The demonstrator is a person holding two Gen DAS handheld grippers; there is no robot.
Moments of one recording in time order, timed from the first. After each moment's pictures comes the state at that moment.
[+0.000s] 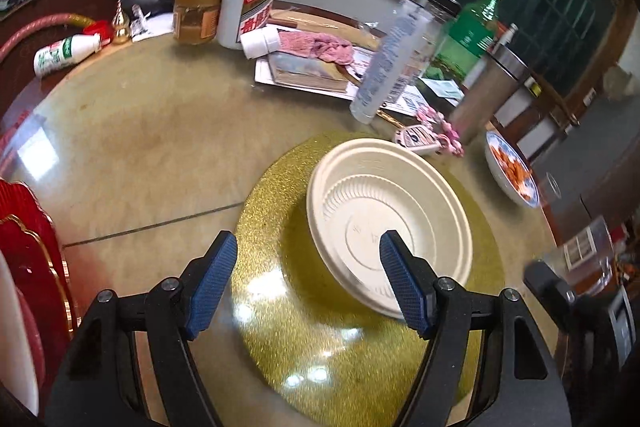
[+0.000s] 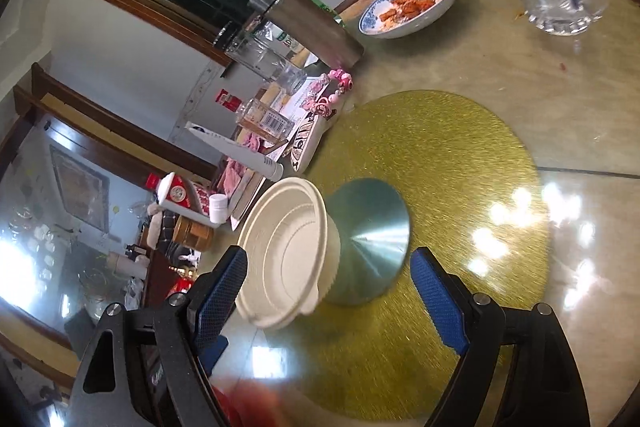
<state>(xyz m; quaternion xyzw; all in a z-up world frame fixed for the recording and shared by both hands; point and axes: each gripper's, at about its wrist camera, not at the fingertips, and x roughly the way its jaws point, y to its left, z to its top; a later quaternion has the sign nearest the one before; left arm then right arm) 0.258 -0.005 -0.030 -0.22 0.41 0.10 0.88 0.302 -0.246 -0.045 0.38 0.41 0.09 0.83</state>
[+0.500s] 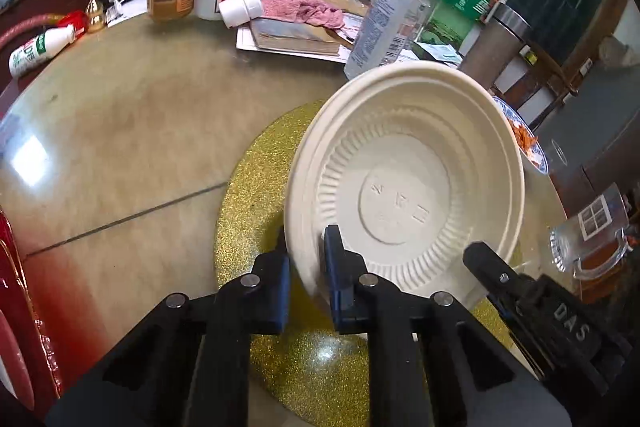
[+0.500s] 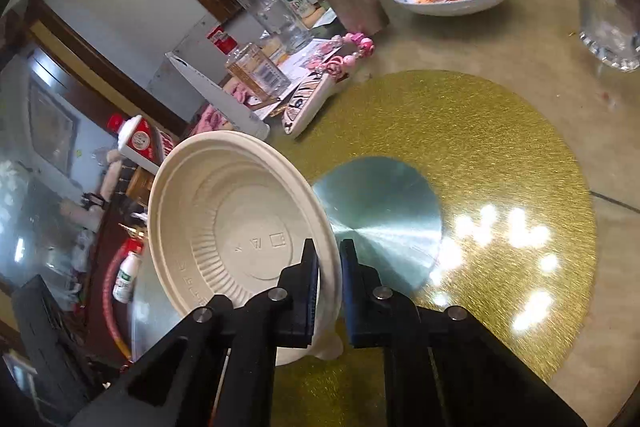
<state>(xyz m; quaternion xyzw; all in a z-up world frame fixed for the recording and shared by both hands) 0.271 -0.014 -0.054 -0.19 0.45 0.06 0.87 0.324 -0.192 -0.061 0.26 0.45 0.08 0.85</state>
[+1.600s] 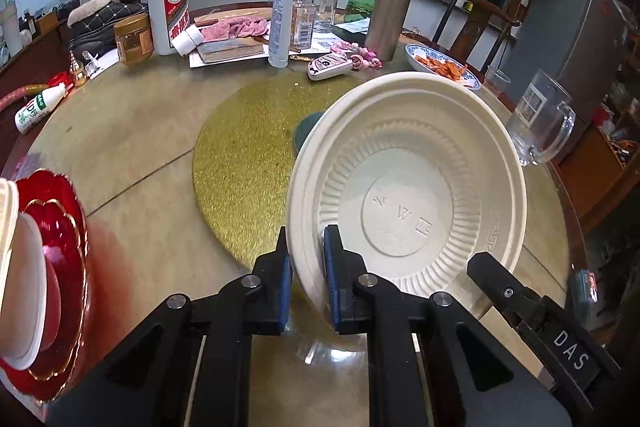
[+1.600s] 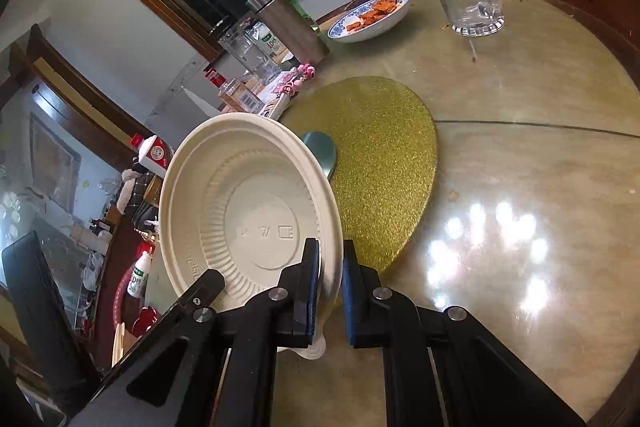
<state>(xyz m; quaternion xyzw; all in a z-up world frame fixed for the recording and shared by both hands) 0.176 -0.080 -0.015 -0.07 0.44 0.00 0.90 0.176 -0.256 -0.039 0.30 0.40 0.04 0.86</state>
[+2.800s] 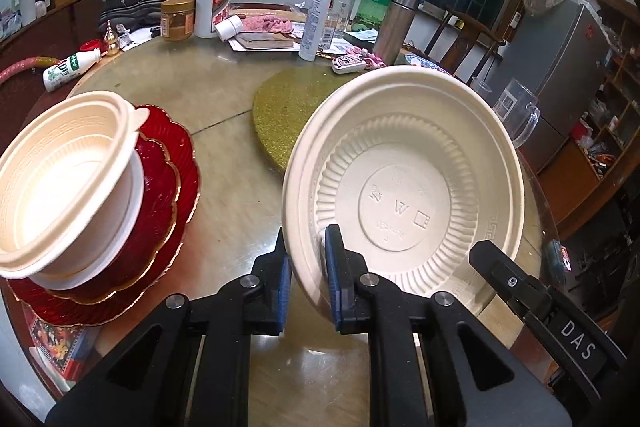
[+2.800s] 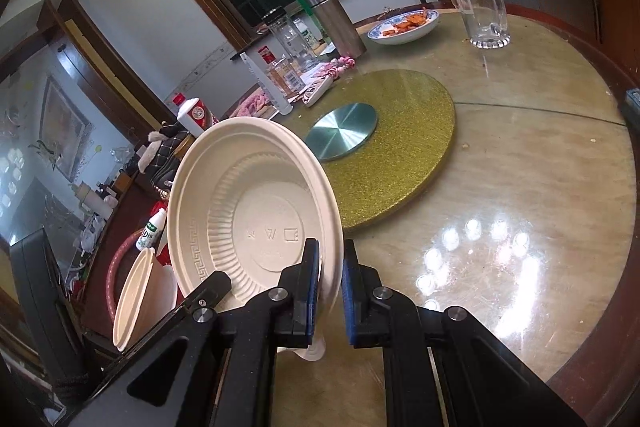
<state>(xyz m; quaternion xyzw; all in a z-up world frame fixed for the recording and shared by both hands) 0.086 -0.015 -0.004 -0.12 0.42 -0.03 0.90 0.088 -0.198 -0.009 0.25 0.38 0.07 0.89</state>
